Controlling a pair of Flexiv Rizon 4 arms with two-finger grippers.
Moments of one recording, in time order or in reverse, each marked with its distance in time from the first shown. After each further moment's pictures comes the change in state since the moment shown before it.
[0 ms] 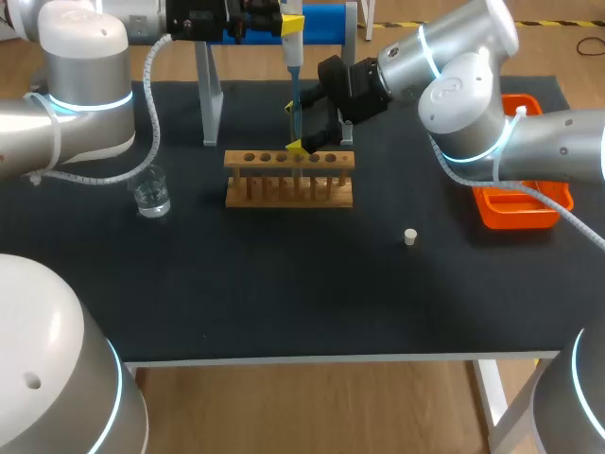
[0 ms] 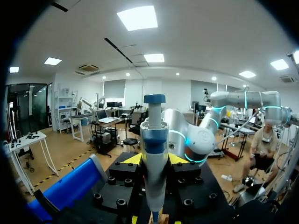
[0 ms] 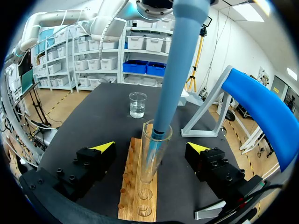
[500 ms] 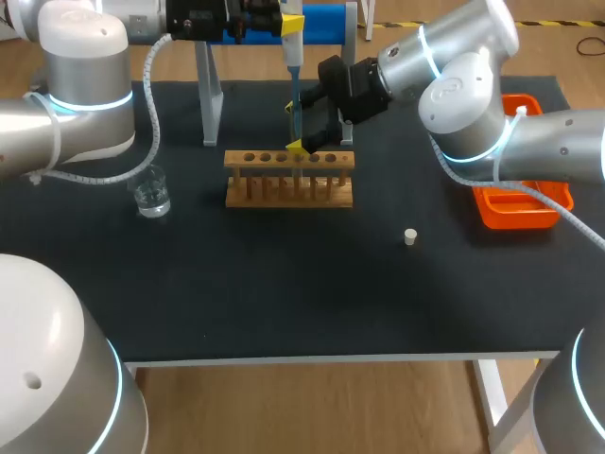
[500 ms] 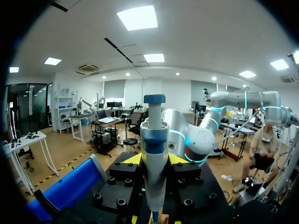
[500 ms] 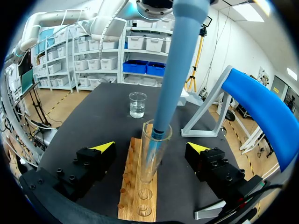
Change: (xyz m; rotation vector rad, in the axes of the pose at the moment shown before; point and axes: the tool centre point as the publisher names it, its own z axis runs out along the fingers) left arm 0.000 0.000 0.000 0.000 0.000 0.000; right arm -0.001 -0.001 -0.001 0.001 -0.003 -0.003
